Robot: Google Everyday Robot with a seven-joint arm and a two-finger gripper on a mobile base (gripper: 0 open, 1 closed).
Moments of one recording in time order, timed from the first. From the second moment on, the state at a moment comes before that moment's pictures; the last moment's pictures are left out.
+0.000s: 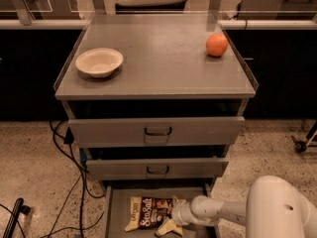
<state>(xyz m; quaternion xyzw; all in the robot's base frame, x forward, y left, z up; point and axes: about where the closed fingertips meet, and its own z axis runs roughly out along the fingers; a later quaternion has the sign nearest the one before) 0.501 -0.045 0.151 -0.48 0.81 0.22 0.27</state>
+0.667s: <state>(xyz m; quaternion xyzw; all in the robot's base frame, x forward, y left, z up) 0.503 -0.044 0.125 -0.49 0.81 0.21 0.26</state>
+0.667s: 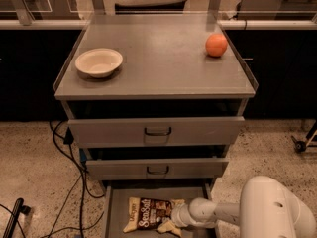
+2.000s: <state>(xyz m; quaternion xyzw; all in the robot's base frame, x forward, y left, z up) 0.503 -0.044 0.125 -0.49 0.81 0.21 0.26</state>
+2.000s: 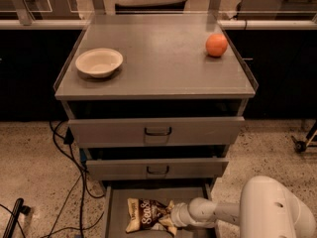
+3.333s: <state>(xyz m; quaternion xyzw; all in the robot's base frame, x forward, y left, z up) 0.520 -0.039 0.212 -0.49 0.79 0.25 0.28</state>
